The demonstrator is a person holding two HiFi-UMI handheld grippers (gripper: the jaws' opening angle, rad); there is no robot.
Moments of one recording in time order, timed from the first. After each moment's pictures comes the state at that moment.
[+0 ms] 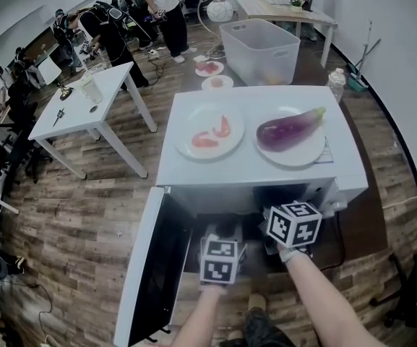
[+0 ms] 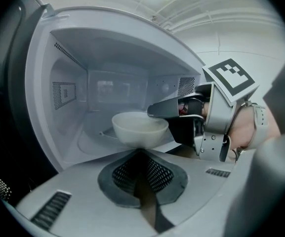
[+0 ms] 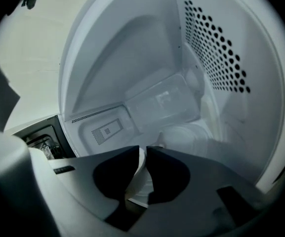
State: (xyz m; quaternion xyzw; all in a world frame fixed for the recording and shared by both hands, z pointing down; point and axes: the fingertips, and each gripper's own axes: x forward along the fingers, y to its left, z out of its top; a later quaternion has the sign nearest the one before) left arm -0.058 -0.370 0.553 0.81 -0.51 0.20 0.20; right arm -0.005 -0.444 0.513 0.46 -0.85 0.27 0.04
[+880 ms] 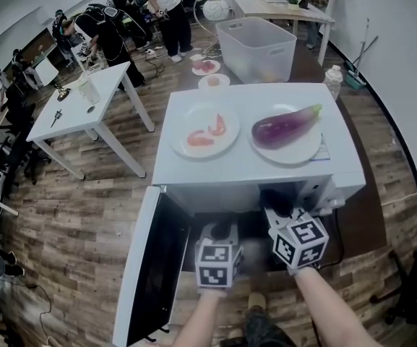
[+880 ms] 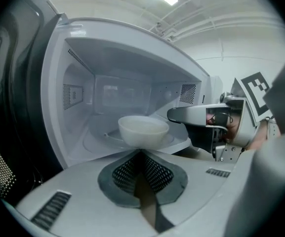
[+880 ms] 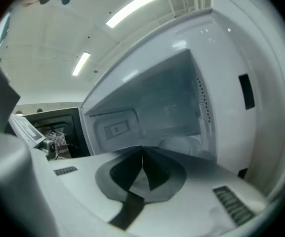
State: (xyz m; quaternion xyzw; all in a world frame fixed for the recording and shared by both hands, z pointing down) left arm -0.066 -0.367 0.547 0.80 -0.54 0.17 0.20; right arm 0.010 -0.408 0.493 0.45 -0.87 0.17 0.05
